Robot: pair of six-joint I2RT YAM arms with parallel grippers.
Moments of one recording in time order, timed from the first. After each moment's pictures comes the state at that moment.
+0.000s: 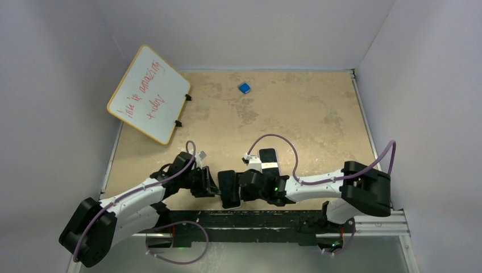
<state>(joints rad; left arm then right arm) -0.57 0.99 0.25 -0.20 0.45 -0.85 1.29 1.48 0.63 0.00 0.24 1.07</state>
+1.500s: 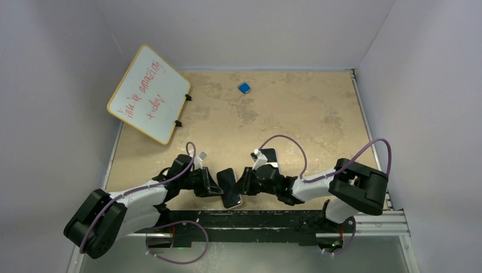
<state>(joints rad) -0.55 1.09 0.15 0.13 0.57 -0.99 1.14 1.52 0.39 0.59 0.01 1.07</state>
